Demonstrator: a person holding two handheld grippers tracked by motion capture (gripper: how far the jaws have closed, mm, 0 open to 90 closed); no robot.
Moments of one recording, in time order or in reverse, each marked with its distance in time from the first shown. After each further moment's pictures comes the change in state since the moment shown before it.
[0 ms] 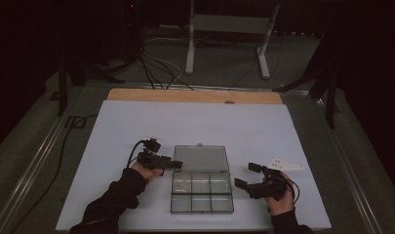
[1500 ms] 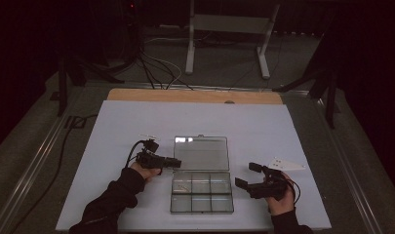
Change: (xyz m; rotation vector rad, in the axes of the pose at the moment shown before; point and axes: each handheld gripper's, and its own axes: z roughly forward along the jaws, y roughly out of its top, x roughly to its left) left arm 0.008 -0.002 -0.003 -0.025 -0.121 0.039; right arm 0.001 0.001 -0.002 -0.005 -0.006 0.001
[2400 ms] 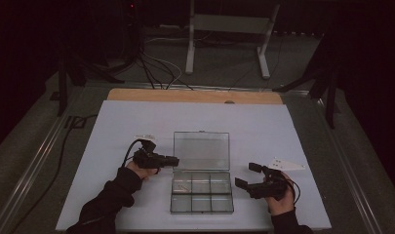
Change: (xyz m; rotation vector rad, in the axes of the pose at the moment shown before) left arm -0.001 -0.001 -0.010 -0.047 -0.028 0.134; right arm -0.001 0.000 0.000 0.003 0.001 0.000
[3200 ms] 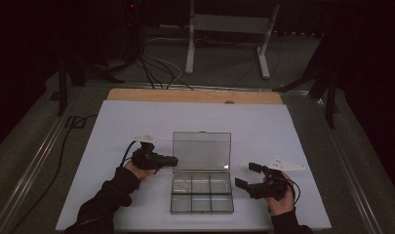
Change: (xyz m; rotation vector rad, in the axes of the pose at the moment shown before) left arm -0.004 -0.002 -0.006 -0.020 -0.009 0.130; right arm 0.001 0.000 0.000 -0.001 0.002 -0.001
